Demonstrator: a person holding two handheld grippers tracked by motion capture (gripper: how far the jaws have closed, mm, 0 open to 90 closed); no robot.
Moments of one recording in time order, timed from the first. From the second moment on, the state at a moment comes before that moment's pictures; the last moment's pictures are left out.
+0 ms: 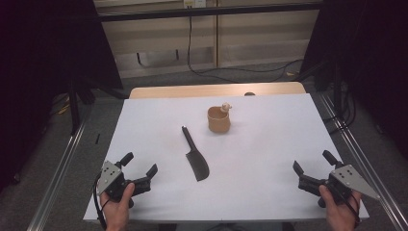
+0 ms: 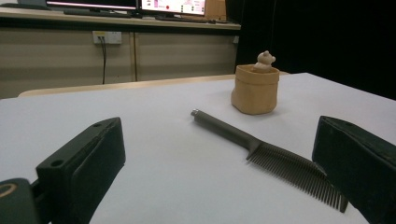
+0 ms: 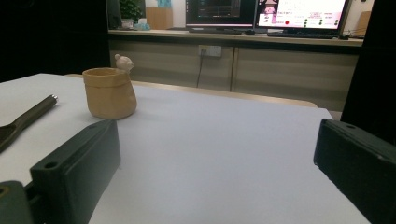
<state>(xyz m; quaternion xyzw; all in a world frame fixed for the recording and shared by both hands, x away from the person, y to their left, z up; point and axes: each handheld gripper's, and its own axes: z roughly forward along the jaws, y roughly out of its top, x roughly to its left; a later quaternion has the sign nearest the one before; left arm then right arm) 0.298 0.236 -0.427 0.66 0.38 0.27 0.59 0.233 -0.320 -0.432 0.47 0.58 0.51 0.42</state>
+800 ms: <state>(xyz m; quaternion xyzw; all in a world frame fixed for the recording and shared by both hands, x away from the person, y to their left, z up) 0.303 0.231 -0.423 0.67 0.36 0.25 0.59 0.234 -0.319 -0.433 0.47 0.58 0.52 0.41</state>
